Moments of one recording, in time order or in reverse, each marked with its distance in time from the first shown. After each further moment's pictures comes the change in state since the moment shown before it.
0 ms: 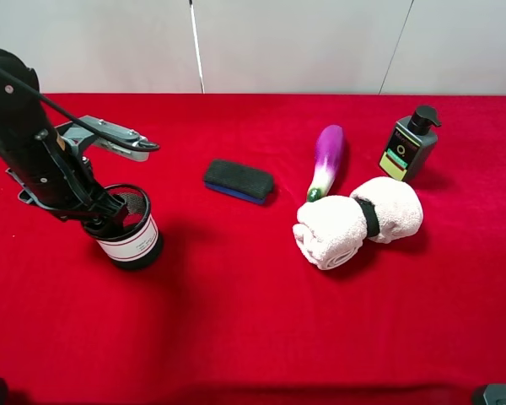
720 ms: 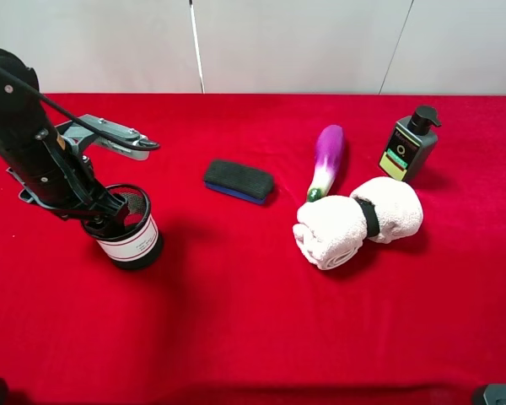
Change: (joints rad) left arm 0.000 0.000 0.000 0.000 -0.006 0.000; right arm 0.000 0.000 0.000 0.001 0.000 0.000
